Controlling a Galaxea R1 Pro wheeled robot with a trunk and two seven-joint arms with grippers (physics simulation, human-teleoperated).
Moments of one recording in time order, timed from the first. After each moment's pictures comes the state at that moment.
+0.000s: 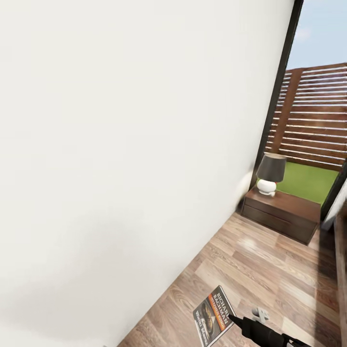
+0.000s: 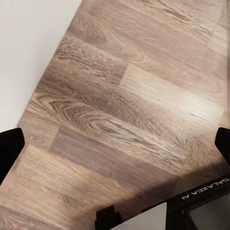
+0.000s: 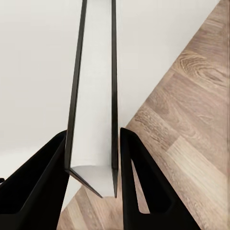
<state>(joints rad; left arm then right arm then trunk) -0.41 0.07 -0.21 -0.02 -0.01 -0.20 -0.28 -0.55 -0.22 -0.37 0.03 -0.03 -0.03 0.90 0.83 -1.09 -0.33</state>
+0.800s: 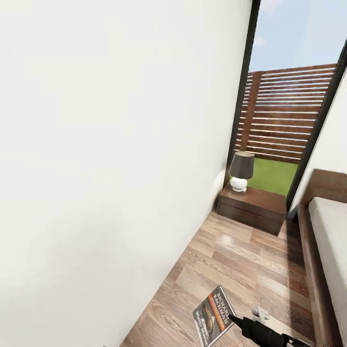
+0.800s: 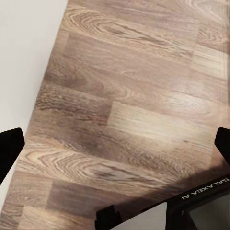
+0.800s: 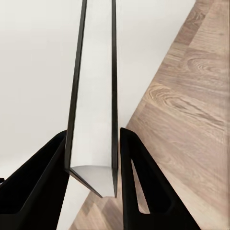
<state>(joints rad) -0.41 0.07 -0.21 -0.02 -0.01 -0.20 -0.28 -0.55 -0.22 -0.37 0.03 -0.03 -0.03 0.90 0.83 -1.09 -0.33</state>
